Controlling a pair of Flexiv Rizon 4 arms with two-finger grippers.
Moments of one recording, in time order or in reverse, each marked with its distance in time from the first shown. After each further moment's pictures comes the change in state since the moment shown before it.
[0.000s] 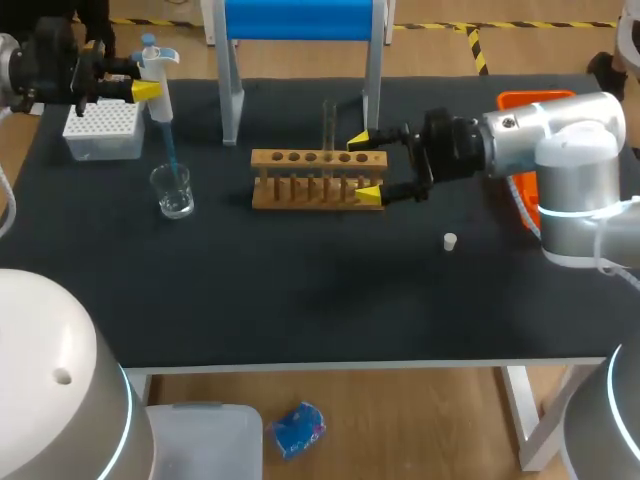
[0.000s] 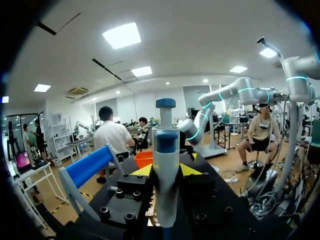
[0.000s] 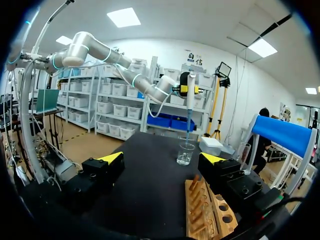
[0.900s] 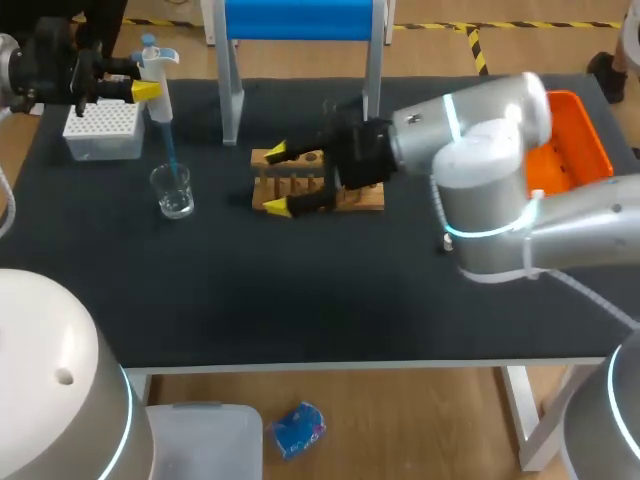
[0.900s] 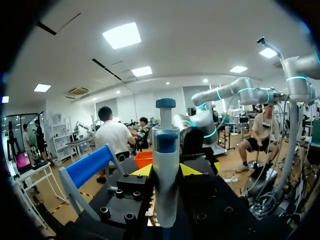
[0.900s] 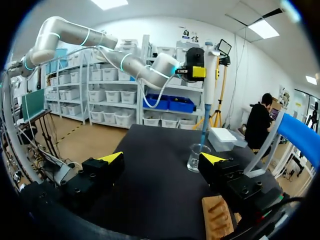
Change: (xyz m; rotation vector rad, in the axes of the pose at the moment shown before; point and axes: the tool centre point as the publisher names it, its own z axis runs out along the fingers) left arm 0.000 0.000 0.000 0.000 -0.001 0.000; right arm 0.018 0.024 0.136 0.192 -0.032 0.078
